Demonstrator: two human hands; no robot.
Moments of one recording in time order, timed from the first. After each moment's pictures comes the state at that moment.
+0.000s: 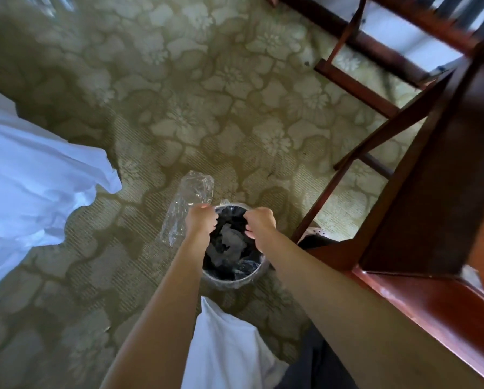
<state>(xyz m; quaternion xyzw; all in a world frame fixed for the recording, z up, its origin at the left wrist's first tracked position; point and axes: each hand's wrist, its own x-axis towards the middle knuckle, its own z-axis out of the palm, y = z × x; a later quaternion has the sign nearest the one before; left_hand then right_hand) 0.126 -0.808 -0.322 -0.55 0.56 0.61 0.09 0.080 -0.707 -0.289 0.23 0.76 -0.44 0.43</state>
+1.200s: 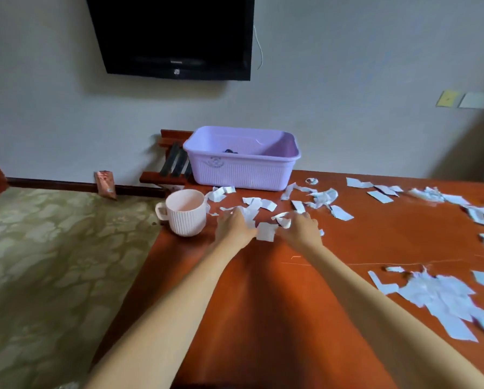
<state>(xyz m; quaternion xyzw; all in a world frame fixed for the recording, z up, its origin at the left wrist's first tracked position) -0.049 -0.387 -0.008 0.01 0.96 0.27 0.03 -0.020 -0.254 -0.003 0.16 0.96 -0.24 -0.03</state>
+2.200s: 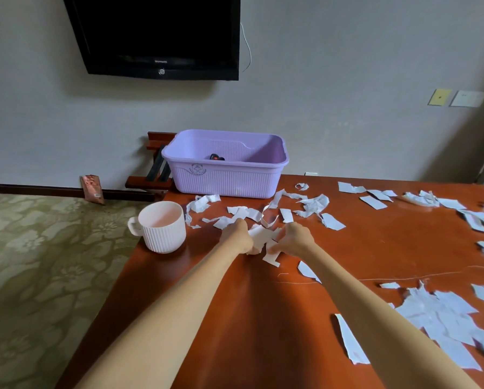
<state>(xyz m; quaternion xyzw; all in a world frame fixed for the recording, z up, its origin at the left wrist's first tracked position) -0.088 -0.340 -0.016 0.03 0.96 0.23 0.12 -0.066 -0.213 -0.016 0.15 0.94 -0.29 0.08</state>
